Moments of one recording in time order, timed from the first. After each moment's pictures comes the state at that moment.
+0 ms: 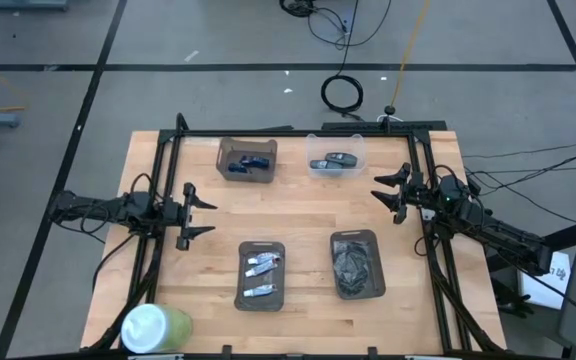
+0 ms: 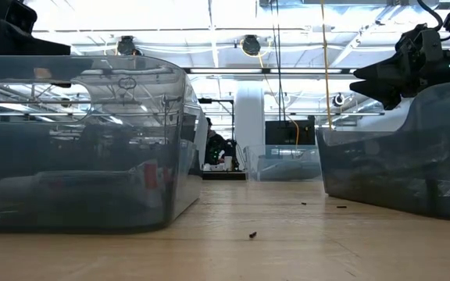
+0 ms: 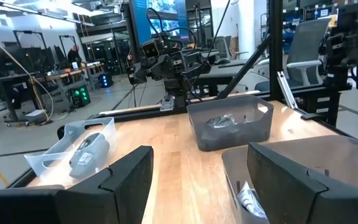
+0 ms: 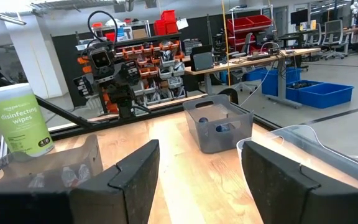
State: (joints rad) left arm -0.14 0.01 0.02 0.03 -0.08 0.15; right arm -0.50 0.03 0.01 0.07 -0.26 0.17
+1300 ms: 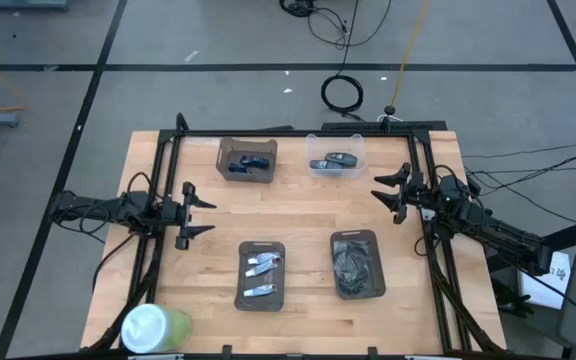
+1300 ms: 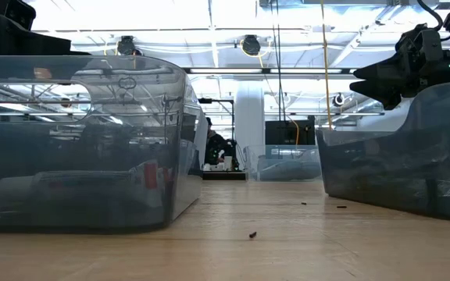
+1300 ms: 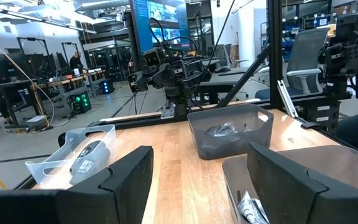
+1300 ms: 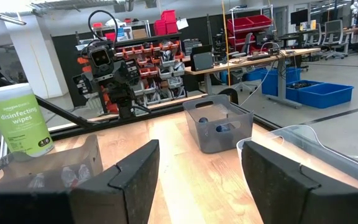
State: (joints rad) left arm -0.14 0.01 0.01 0.07 -0.08 0.15; right arm -0.50 0.03 0.01 0.07 -0.26 0.17
